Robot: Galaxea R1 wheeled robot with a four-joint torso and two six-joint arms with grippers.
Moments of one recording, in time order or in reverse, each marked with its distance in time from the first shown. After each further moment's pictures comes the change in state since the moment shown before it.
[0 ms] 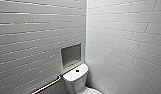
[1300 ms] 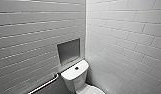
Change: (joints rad) left arm 0.003 0.001 -0.009 -0.002 -0.037 0.000; right arm 0.240 -0.231 0.106 0.014 0.010 0.356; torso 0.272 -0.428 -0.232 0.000
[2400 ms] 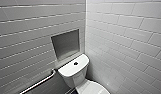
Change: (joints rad) left arm 0.000 0.024 -0.013 0.000 -0.007 0.000; right arm 0.138 -0.015 -0.035 0.000 0.025 0.211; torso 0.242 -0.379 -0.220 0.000
